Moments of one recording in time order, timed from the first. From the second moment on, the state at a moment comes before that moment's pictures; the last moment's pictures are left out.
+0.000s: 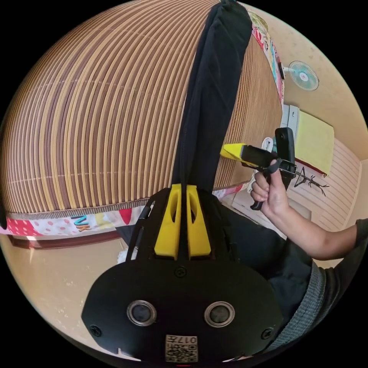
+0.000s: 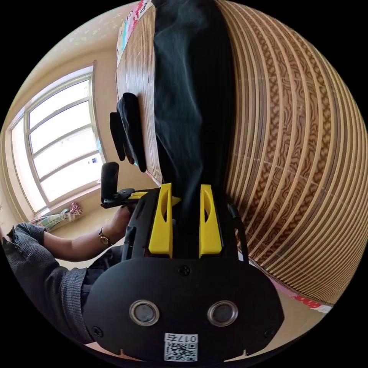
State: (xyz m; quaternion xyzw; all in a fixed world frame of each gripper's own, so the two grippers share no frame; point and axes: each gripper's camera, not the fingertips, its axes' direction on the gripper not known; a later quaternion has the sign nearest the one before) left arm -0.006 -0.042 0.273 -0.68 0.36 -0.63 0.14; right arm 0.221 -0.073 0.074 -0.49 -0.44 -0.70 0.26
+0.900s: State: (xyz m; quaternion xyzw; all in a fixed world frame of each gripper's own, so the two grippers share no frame) left arm -0.118 0.006 0.255 -0.58 0.31 -0.75 0.05; right arm 0.164 -0.137 0.194 -0.58 -0.49 -0.53 0.36
